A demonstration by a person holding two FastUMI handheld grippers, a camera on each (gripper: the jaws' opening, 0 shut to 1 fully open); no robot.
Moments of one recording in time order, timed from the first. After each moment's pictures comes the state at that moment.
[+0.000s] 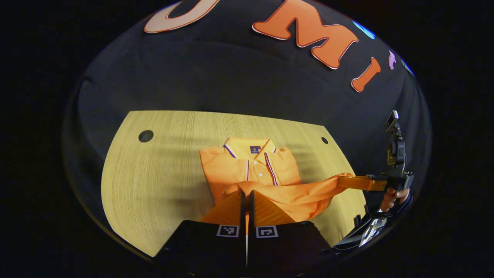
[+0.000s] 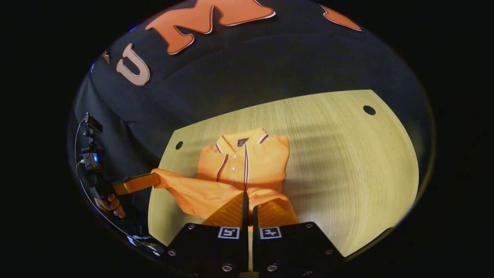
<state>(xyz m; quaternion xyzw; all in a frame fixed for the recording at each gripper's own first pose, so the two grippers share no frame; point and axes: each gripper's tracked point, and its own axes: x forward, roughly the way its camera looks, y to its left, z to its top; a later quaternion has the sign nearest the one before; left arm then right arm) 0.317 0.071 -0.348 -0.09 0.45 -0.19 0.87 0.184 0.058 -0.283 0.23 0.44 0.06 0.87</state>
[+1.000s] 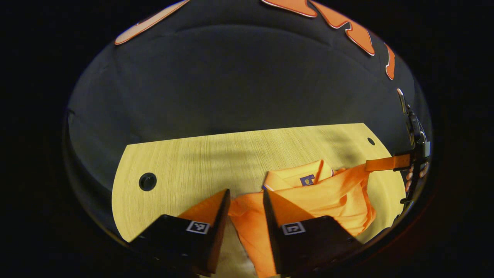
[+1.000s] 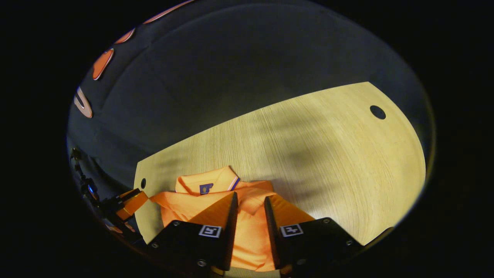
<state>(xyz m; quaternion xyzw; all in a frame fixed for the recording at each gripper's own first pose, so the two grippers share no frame) 0.465 0.087 -0.431 -0.01 0.42 -0.12 0.90 0.317 0.020 -0.359 0.28 0.44 -0.03 0.85</state>
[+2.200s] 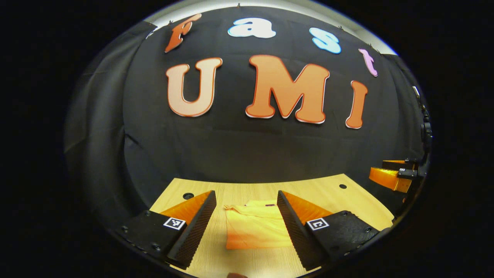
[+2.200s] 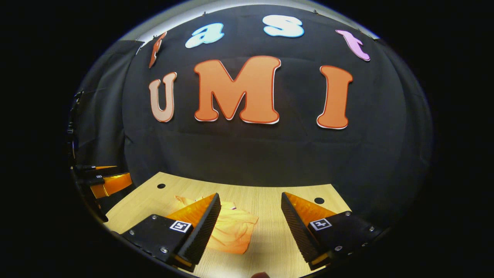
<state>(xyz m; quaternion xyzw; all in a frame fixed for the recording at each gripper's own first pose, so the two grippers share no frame) 0.242 0.074 -0.167 -0.03 0.16 -0.04 0.99 0.131 -0.018 -0.110 0.06 0.13 -0.04 0.99</state>
